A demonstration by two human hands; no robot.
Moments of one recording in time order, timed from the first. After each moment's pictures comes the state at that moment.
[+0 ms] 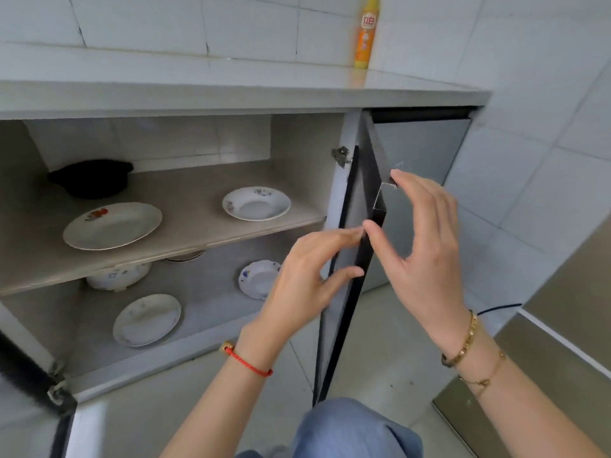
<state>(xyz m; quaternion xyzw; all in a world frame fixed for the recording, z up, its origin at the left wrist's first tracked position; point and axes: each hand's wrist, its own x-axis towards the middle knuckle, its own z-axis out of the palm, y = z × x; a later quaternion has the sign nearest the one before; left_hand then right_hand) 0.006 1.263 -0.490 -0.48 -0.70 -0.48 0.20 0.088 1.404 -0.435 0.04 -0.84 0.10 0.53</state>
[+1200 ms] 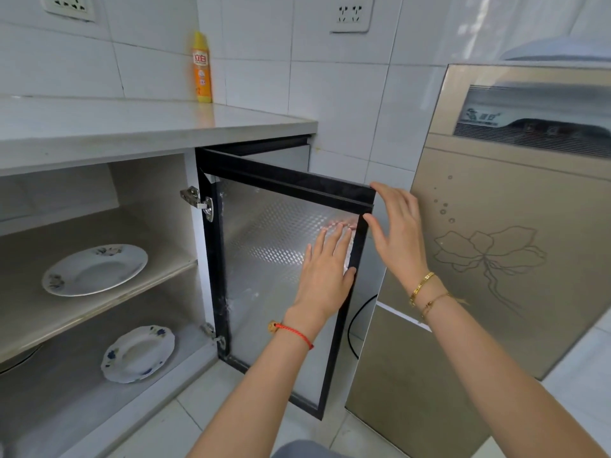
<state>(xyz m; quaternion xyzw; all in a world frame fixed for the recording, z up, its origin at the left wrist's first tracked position) 0.060 1.496 -0.477 -0.56 -0.75 -0.34 0.07 0.149 1.622 -0.424 -0.19 -0.84 -0.02 0.50</state>
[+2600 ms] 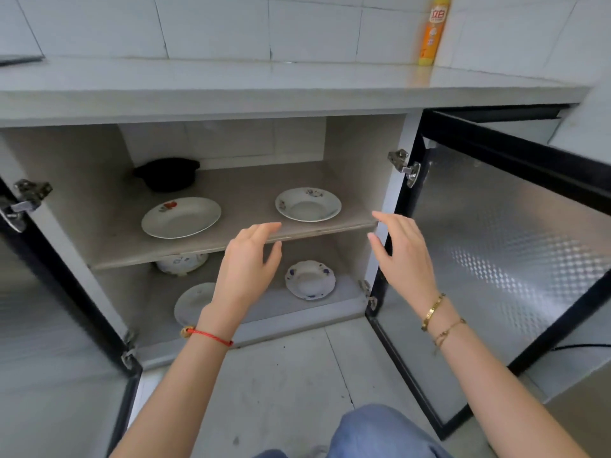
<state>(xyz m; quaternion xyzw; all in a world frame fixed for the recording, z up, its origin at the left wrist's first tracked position) -0.075 1.151 -0.519 -0.21 -0.90 -0.32 0.22 -0.032 1.415 -0.515 0.02 -0.92 0.18 0.35</state>
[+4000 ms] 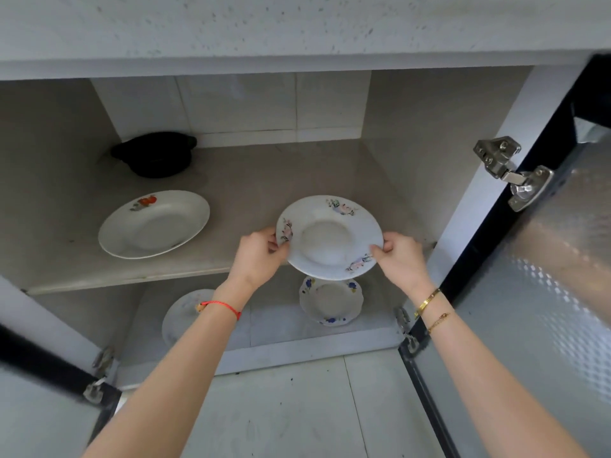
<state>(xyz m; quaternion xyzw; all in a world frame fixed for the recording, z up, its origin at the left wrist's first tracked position) -0.300 1.195 -0.612 -0.09 -0.91 -0.40 0.06 -0.272 1.457 -0.618 -0.09 -0.91 0.37 0.13</state>
